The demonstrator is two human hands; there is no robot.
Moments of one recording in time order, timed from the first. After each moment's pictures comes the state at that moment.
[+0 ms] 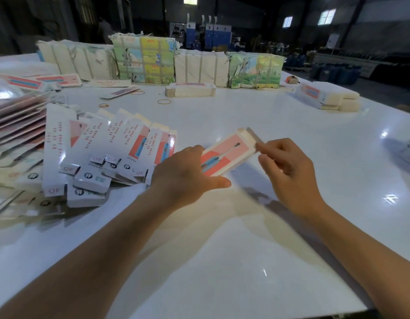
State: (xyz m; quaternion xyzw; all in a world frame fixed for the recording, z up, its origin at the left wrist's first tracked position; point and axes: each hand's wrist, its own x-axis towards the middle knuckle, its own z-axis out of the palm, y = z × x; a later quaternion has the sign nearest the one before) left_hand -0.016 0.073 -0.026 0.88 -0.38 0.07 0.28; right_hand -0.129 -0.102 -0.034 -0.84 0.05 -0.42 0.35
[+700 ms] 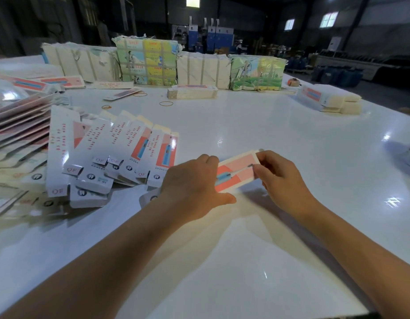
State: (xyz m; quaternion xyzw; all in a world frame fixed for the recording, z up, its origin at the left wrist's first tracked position) left_hand -0.033 0.065 -0.028 0.90 -0.40 0.14 0.12; right_hand -0.120 -0.101 -0.035 -0.85 0.10 -0.28 0.44
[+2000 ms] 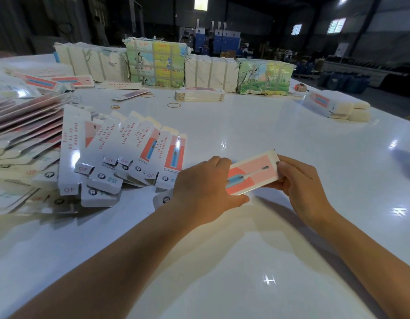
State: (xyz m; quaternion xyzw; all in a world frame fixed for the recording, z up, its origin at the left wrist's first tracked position) left_hand -0.035 0.063 -0.030 0.88 -0.41 0.13 0.20; right_hand -0.123 -0.104 -0.034 -0.73 0.03 -0.30 0.62
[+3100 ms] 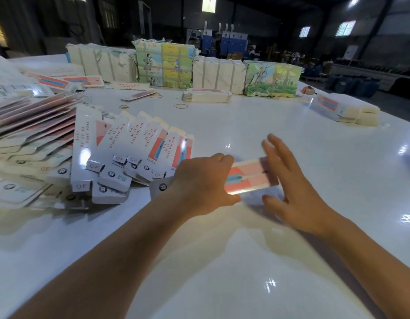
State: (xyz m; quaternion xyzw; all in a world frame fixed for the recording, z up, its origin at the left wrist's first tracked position) left_hand -0.021 0.076 -0.023 0.86 -0.45 0.21 0.13; right_hand -0.130 -0.103 -0.034 -0.94 -0.08 -0.24 0.23
